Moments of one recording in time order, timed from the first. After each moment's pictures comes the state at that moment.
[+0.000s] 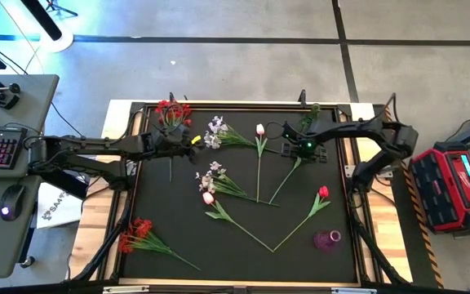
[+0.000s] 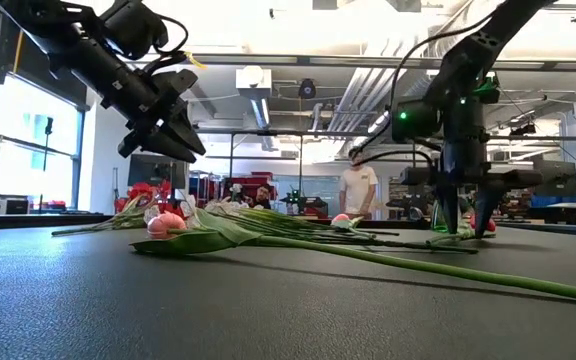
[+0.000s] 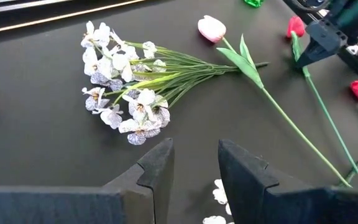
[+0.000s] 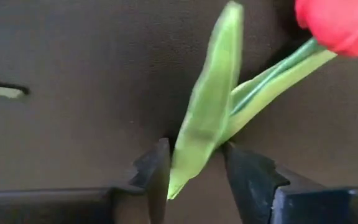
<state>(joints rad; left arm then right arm) 0.29 1.12 0.51 -0.04 -0.20 -0.57 -0.50 1.58 0.80 -0.75 -0.08 1.20</state>
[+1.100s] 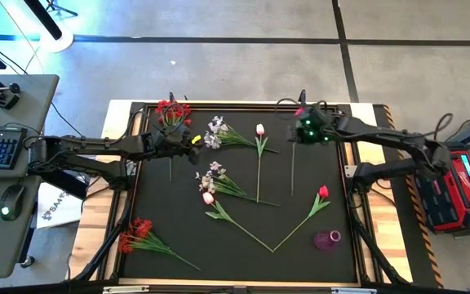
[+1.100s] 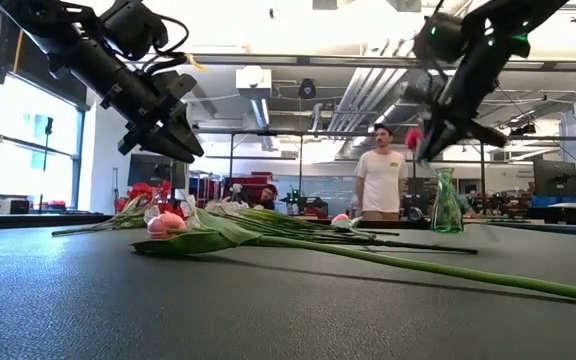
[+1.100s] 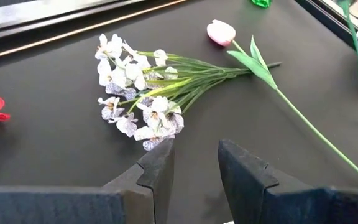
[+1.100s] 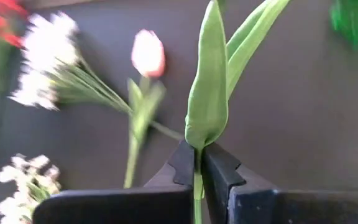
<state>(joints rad) 0.29 1.11 0.51 -0.05 -0.25 -0.52 -0.52 1.15 0.79 -0.57 0.08 0.94</state>
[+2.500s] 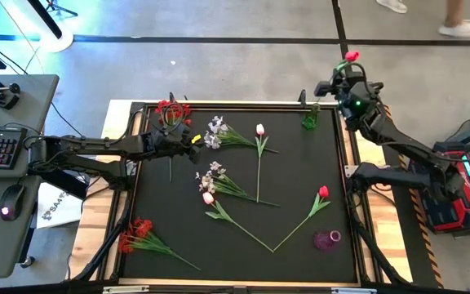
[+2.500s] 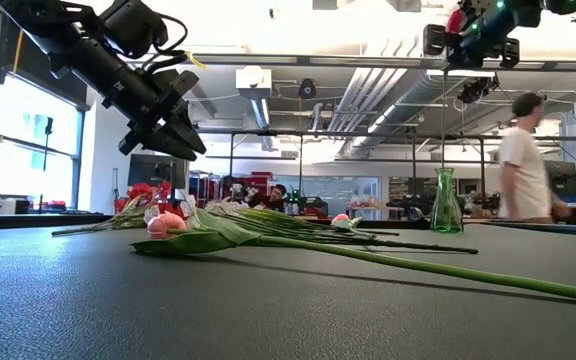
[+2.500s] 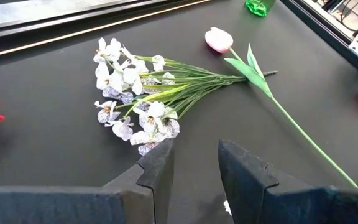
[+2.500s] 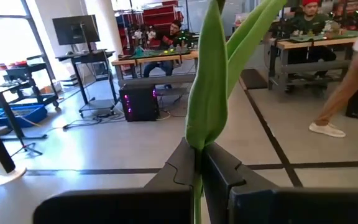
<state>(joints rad) 0.29 1.11 0.51 -0.02 -0.25 -0.55 -0.73 0.88 0.80 0.04 0.72 0.15</state>
